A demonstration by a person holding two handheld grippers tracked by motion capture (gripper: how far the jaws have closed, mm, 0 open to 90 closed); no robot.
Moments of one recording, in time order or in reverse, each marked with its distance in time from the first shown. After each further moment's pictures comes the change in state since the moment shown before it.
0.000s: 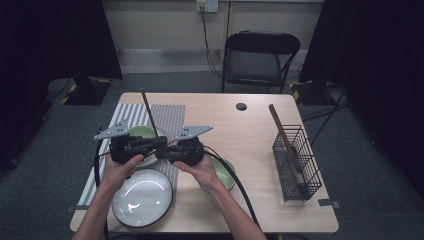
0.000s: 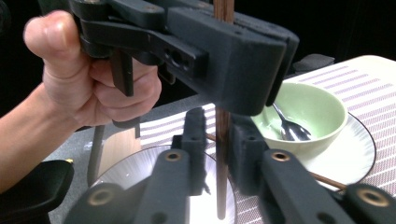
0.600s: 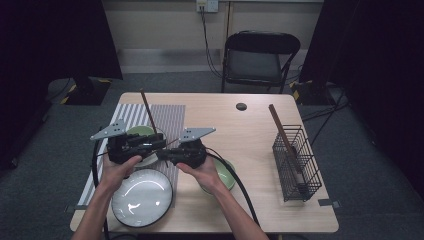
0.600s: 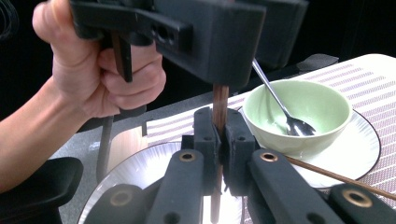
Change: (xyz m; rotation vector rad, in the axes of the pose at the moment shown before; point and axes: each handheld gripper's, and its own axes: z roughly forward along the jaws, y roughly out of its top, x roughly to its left) left arm -0.003 0.004 -0.006 -0.021 0.043 0.002; right arm 0.005 -0.003 -0.007 0.000 0.020 0.007
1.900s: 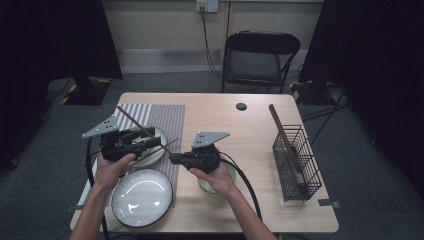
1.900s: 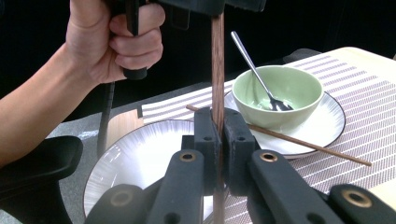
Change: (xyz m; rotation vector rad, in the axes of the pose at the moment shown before) left arm 0.005 0.005 -0.012 -0.022 0.042 -0.032; right arm 0.009 -0.007 -0.037 0.037 -0.051 -0.025
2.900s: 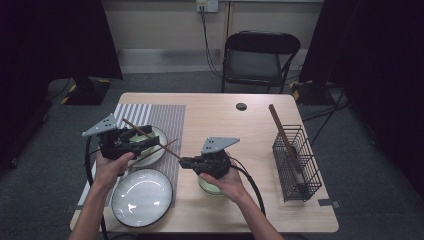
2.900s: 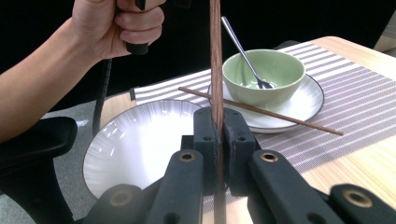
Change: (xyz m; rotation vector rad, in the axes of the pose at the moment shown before) left arm 0.009 -0.002 0.000 0.005 0.023 -0.011; right arm 0.006 -0.011 -0.026 0.032 -0.052 -0.021
